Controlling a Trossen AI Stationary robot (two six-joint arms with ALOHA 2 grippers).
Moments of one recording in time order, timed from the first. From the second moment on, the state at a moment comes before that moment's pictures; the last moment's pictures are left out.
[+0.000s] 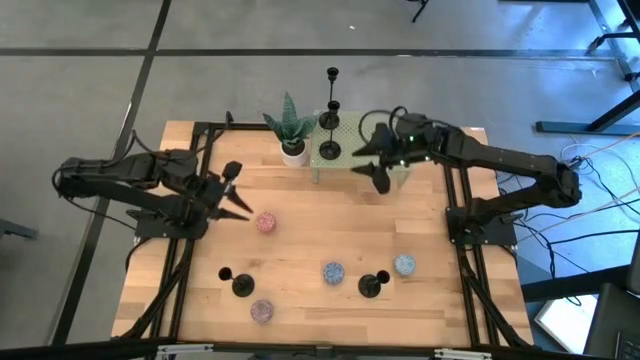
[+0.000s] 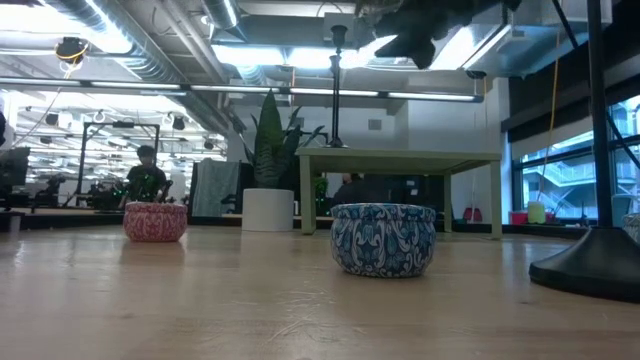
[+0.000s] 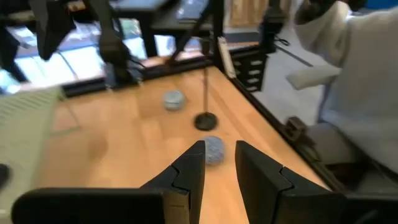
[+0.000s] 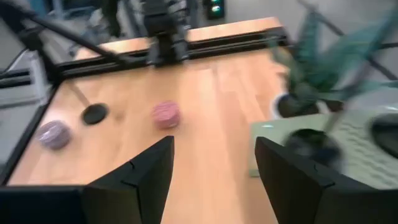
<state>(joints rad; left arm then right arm) -0.08 0.70 0.89 -0.55 0.26 0.11 -0.27 1.25 1.11 -0.36 -0.23 0.02</state>
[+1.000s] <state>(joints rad) -0.26 0.75 0.90 -0.79 0.39 -0.02 -0.02 1.26 1.11 -0.21 -0.23 0.02</state>
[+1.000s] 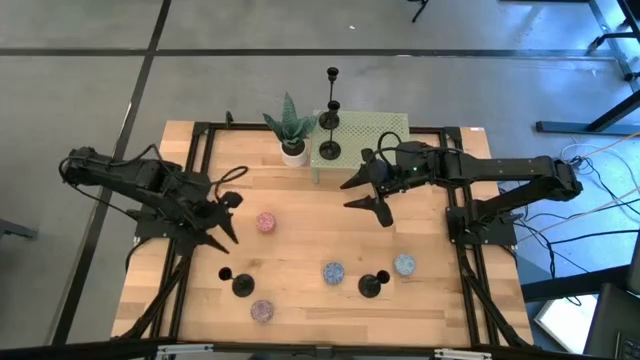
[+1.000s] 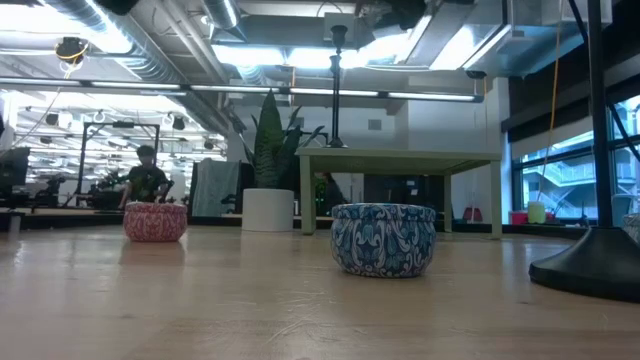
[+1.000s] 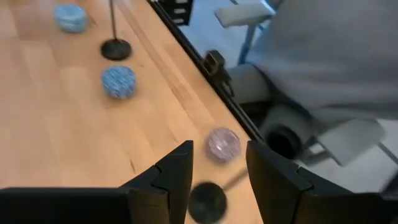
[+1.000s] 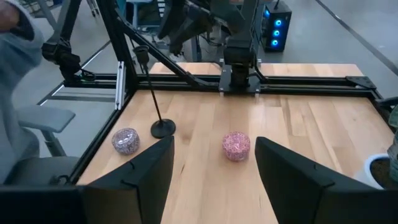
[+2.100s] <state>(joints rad) -0.50 0.67 0.53 -0.38 0.32 -0.17 -0.02 1.26 1.11 -0.20 -0.23 0.02</state>
